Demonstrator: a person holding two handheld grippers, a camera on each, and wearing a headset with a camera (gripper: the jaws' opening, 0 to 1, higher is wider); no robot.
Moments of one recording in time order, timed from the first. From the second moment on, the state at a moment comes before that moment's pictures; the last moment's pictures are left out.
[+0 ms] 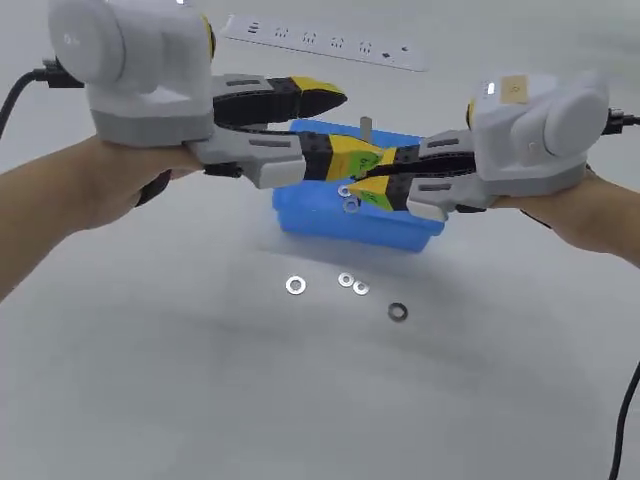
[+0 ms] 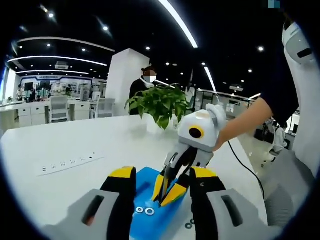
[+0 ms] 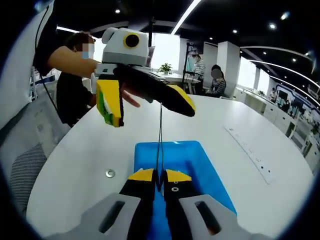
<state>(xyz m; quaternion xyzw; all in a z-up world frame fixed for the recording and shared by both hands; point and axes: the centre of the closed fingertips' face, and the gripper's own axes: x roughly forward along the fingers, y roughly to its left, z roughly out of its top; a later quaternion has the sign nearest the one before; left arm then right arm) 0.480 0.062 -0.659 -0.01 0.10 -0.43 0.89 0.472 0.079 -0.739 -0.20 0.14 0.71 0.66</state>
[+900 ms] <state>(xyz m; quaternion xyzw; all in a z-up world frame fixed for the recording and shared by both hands) 0.462 0.041 -0.654 0.01 0.12 -0.55 0.83 0.455 0.076 -0.734 -0.19 0.15 0.74 0.63</state>
